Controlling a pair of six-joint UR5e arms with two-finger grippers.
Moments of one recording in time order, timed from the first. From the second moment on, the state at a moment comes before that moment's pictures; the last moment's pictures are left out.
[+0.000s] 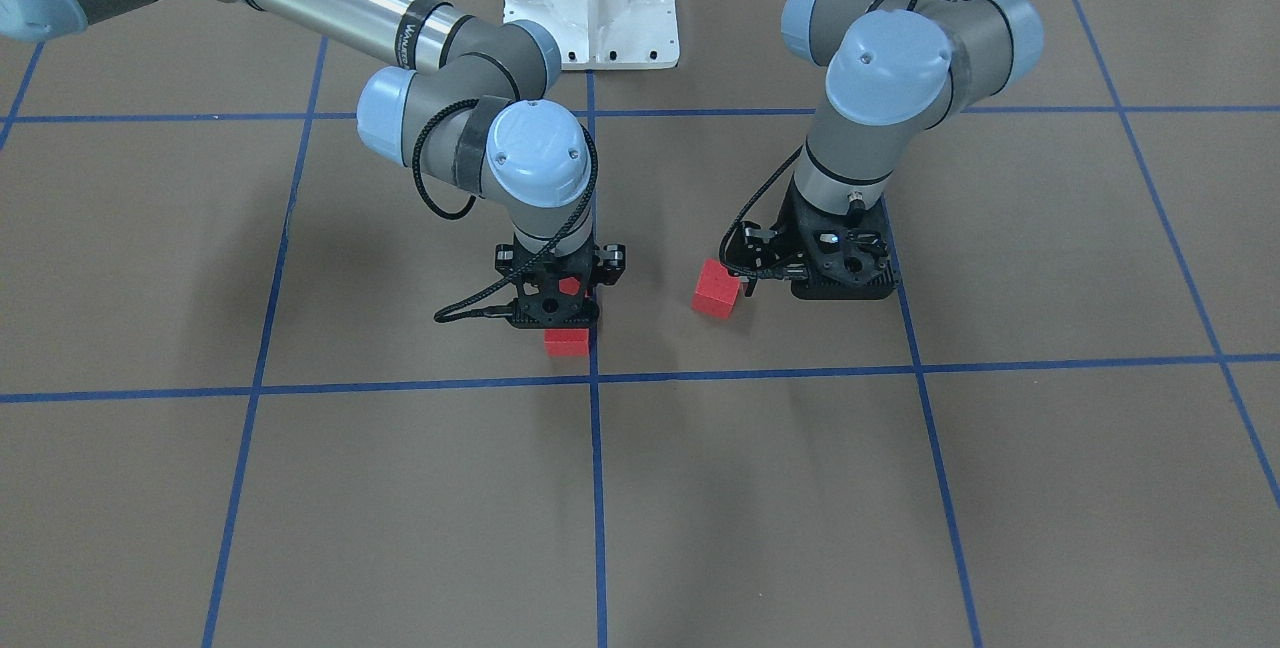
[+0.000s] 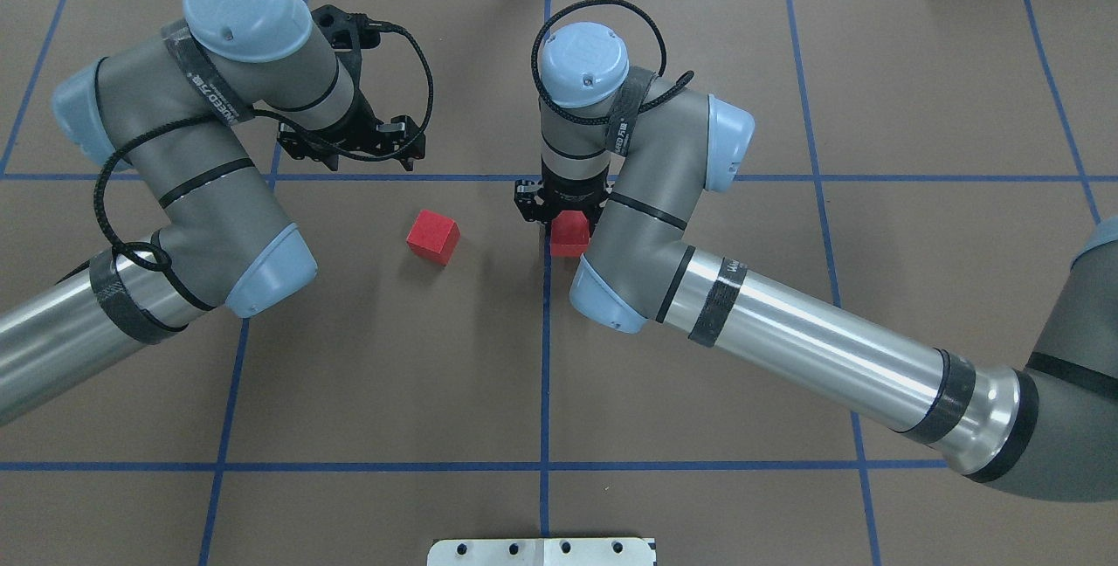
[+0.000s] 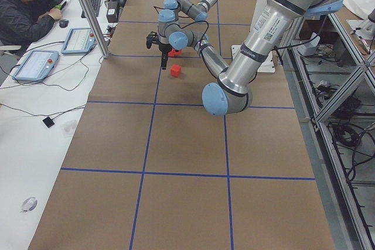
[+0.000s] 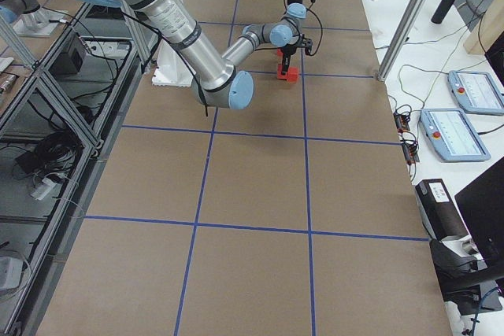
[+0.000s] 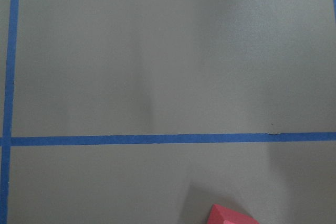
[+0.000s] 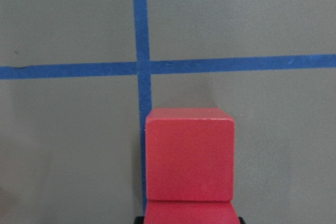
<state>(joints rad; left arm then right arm) -0.77 -2.20 -1.66 -1.61 -1.98 -1.01 0.61 -0.66 1.28 -1.53 2.06 1.14</state>
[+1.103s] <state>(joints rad) -0.77 -2.20 -1.66 -1.61 -1.99 -1.02 0.61 -0.66 1.28 -1.53 2.05 1.16</state>
